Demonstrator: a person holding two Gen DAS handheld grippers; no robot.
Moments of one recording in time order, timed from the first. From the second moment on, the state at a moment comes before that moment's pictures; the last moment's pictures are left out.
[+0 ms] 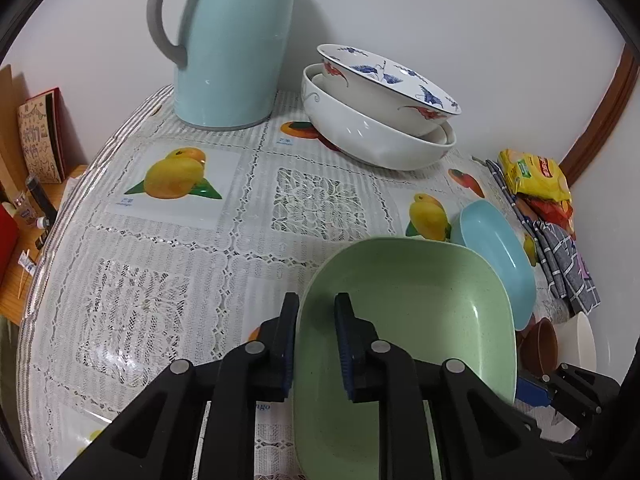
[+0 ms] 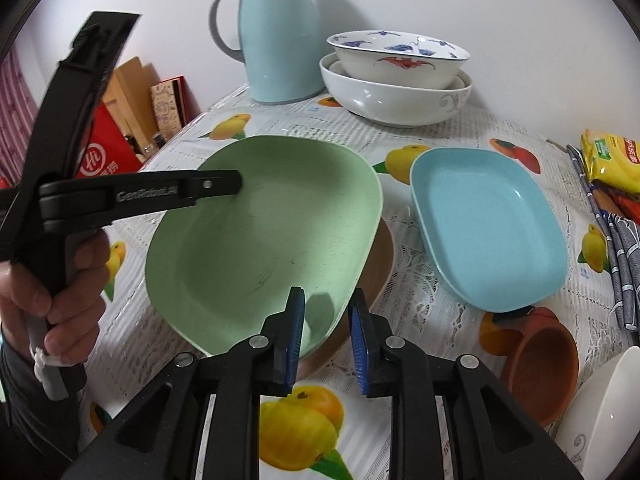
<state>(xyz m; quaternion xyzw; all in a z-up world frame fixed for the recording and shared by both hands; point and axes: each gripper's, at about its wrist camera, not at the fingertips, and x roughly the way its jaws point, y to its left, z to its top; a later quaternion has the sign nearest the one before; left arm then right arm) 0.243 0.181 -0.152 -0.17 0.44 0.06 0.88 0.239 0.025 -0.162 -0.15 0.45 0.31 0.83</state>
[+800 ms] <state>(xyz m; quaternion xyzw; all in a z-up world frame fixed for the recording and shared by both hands) 0.232 0.173 -0.131 -0.16 0.41 0.05 0.90 0.188 -0.022 -0.117 -0.10 0.38 0.26 0.88</state>
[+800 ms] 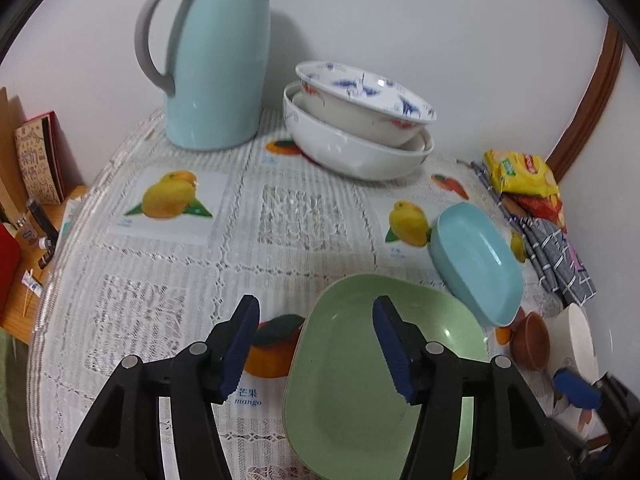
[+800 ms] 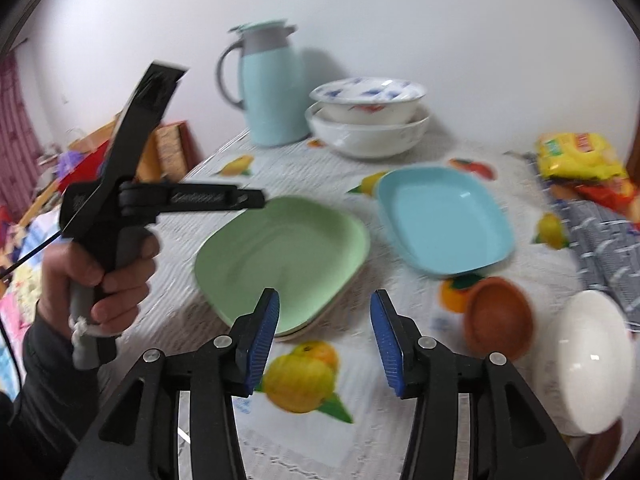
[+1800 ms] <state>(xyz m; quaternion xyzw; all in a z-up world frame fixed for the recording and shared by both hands) 0.289 0.115 -0.057 -0.07 0.40 0.08 0.91 0.314 -0.075 -0.060 -0.02 0.33 0.14 0.93</state>
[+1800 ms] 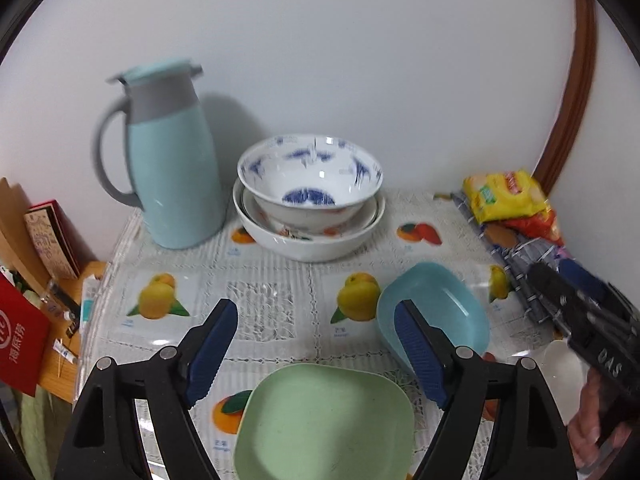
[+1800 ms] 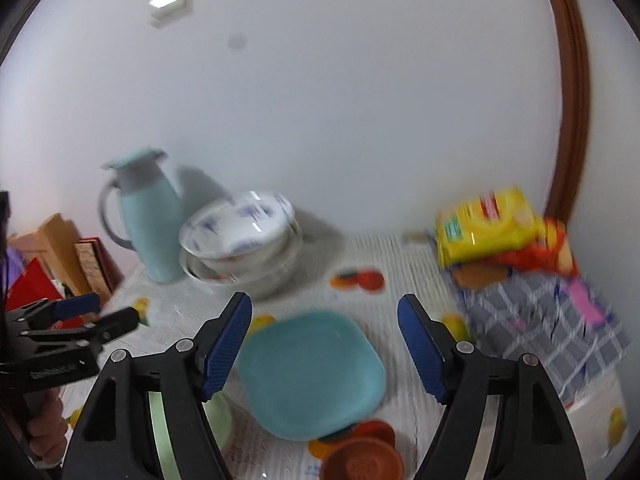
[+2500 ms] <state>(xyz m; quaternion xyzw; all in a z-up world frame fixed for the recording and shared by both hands) 0.356 0.091 -0.125 -0.07 0.49 0.01 0.87 0.355 -0.085 -0.141 -0.03 0.47 0.05 0.88</state>
